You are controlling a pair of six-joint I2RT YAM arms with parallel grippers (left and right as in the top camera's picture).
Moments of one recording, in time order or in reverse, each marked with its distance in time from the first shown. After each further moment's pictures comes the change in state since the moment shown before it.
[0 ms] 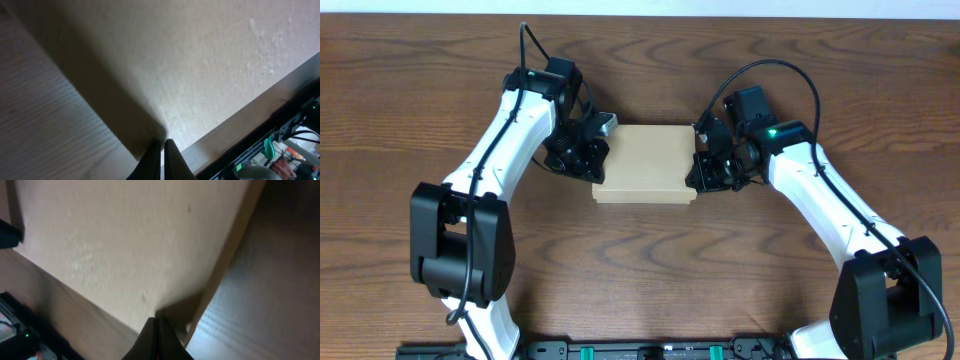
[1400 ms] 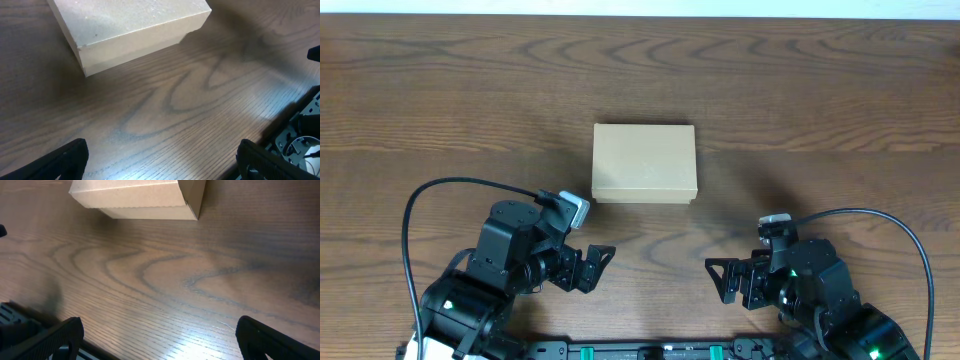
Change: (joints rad) left arm -0.173 -1.209 -0.864 0.486 -0.097 -0.326; right arm 0.218 -1.169 -0.570 -0.084 0.303 0.362
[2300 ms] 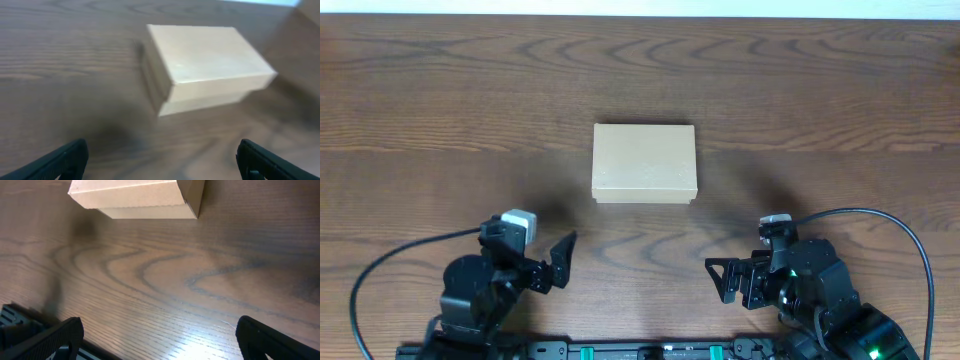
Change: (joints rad) left arm 0.230 -0.491 -0.348 0.223 -0.135 -0.005; right arm 0.000 0.000 -0.001 -0.001 0.000 0.014
